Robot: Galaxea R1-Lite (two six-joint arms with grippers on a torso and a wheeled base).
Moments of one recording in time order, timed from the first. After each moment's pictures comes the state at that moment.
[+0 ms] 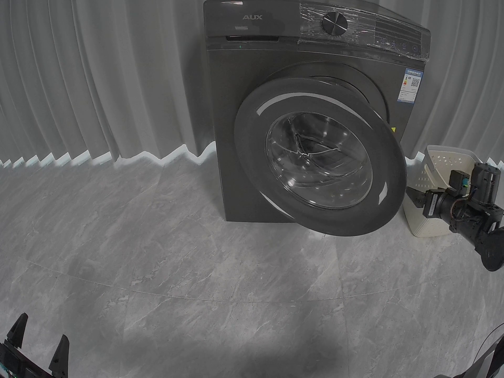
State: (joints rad) left arm 0.00 0.01 -0.02 0.01 -0.01 0.01; right arm 0.04 1.70 -0.56 -0.94 -0.04 0.05
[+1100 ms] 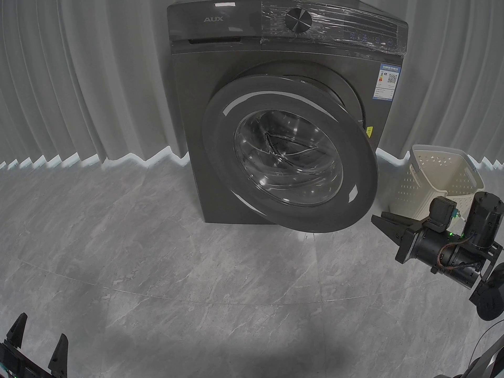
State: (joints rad) left arm 0.00 0.01 -0.02 0.00 0.00 0.01; right arm 0.37 1.59 -0.31 -1.18 0.16 0.20
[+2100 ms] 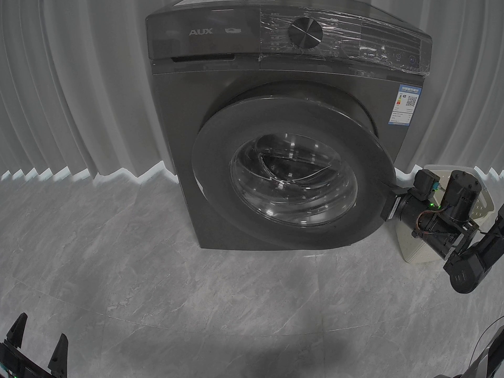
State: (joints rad) left arm 0.00 0.02 -0.02 0.00 0.00 0.01; right arm 0.29 1.84 -0.52 -1.35 0.06 0.15
